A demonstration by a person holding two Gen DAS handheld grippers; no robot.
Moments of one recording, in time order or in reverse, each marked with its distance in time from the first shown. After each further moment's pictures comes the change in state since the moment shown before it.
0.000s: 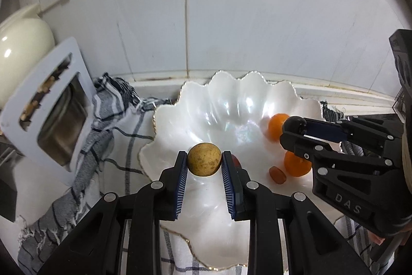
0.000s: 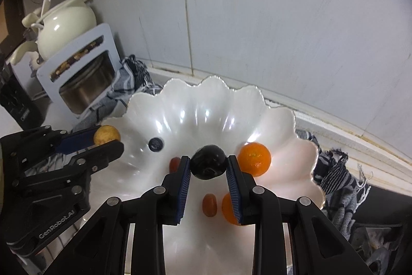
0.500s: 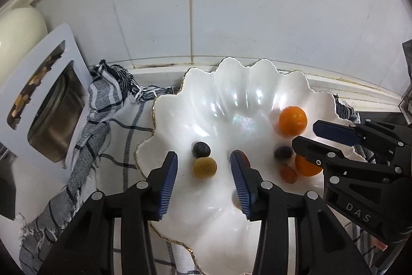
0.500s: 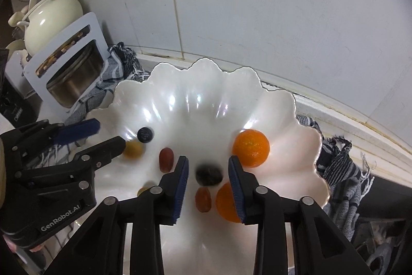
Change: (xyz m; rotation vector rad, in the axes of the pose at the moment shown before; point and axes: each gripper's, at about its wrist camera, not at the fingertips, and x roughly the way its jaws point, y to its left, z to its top) left arm 0.019 0.003 0.004 -0.008 0.070 0.024; right arm 0.014 -0.008 -0.001 0.026 0.069 -0.017
